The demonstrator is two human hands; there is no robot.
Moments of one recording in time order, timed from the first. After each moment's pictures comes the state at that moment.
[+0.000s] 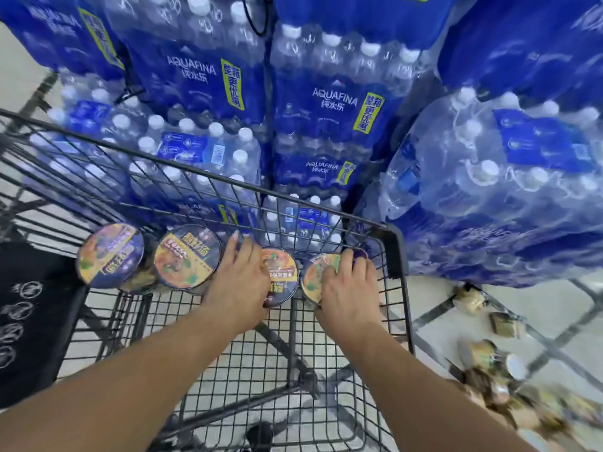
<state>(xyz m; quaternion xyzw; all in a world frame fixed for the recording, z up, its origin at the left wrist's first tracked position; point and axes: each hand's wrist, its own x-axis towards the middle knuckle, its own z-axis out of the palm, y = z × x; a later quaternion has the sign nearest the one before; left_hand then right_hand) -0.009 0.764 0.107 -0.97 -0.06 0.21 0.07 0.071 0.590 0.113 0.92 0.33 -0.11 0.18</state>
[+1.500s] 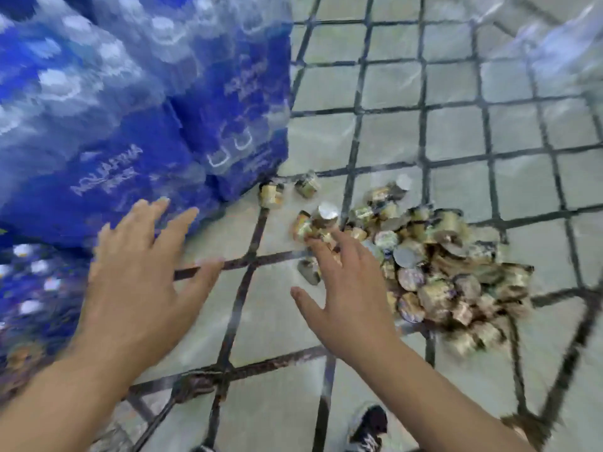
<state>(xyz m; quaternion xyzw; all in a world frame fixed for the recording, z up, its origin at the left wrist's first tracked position) 0.077 0.305 0.235 -0.98 0.14 0.04 -0.14 -0.009 0.065 0.193 0.98 -0.11 -0.10 -0.16</state>
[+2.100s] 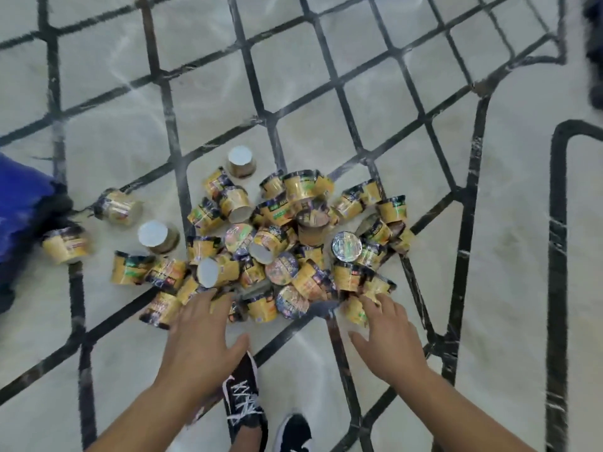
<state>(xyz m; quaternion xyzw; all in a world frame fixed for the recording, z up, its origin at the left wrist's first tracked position) 0.013 -0.162 0.010 -0.88 0.33 0.34 -0.03 -0.216 -0.380 0.004 0.84 -0.43 -0.29 -0.16</state>
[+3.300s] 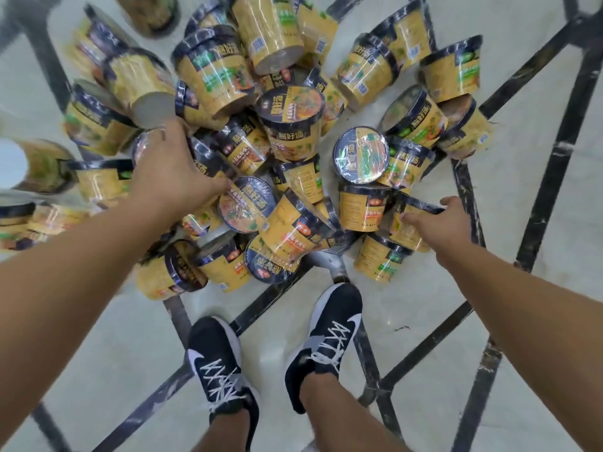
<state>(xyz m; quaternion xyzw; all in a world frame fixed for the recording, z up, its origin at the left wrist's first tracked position) 0.090 -0.365 -0.303 -0.91 0.28 0.30 -0.07 -0.292 -0.582 -0.365 0.55 -0.75 -0.10 -0.35</state>
